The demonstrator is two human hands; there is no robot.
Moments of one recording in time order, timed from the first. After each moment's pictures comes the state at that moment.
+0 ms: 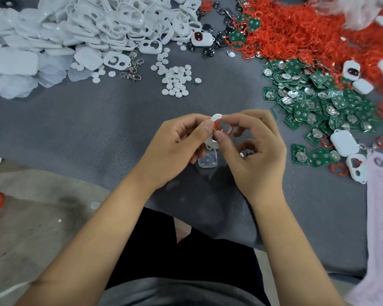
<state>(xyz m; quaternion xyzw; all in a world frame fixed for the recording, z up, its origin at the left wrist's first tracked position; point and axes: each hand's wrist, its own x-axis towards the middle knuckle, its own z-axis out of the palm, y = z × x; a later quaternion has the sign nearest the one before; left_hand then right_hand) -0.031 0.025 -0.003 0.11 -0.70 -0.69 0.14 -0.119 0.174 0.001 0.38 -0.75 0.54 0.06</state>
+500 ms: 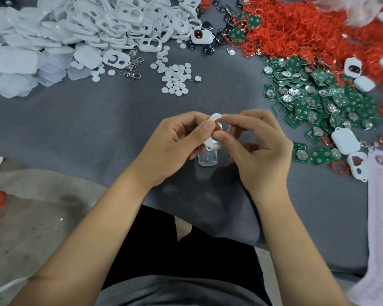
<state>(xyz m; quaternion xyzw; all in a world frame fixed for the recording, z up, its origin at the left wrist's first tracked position) -0.031 0.022 0.000 0.07 -0.68 -0.72 0.13 -0.123 0.178 0.004 0.36 -0.73 0.58 0.03</state>
